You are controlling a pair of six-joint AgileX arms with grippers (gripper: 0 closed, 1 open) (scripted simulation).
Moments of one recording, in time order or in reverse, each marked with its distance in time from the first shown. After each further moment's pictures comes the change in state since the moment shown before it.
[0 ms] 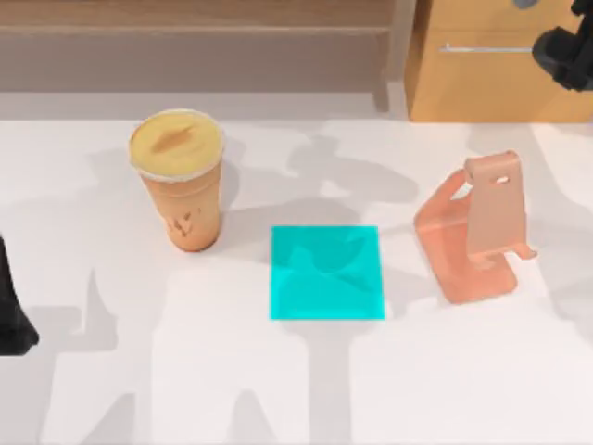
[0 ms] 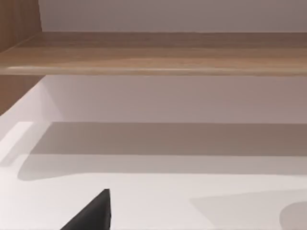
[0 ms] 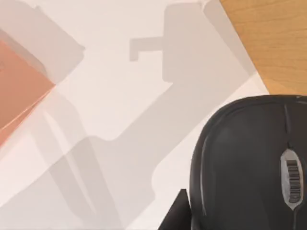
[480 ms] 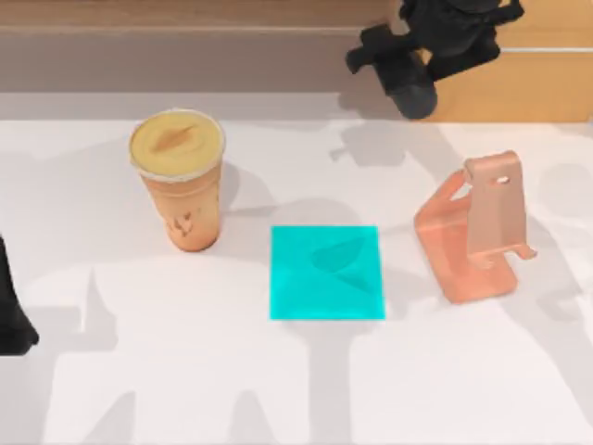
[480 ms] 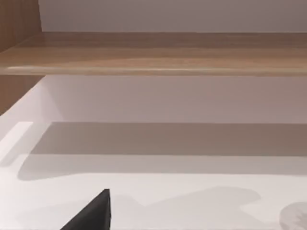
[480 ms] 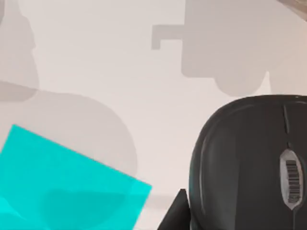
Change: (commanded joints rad) left arm 0.000 0.000 0.000 0.000 0.000 0.000; right arm 0.296 0.147 0.145 0.020 -0.009 0.891
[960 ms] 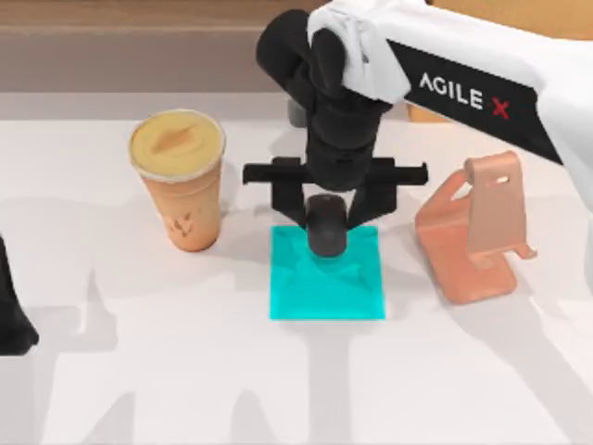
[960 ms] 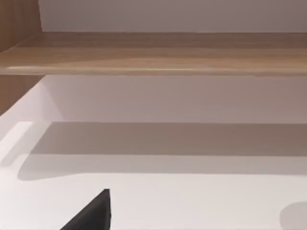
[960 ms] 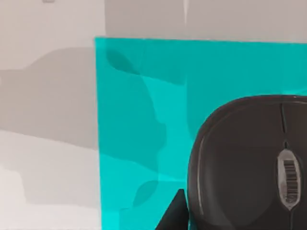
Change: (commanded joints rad) left arm 0.000 0.000 0.000 0.000 0.000 0.000; right arm 0.218 0.146 -0.138 -0.001 -0.009 0.621
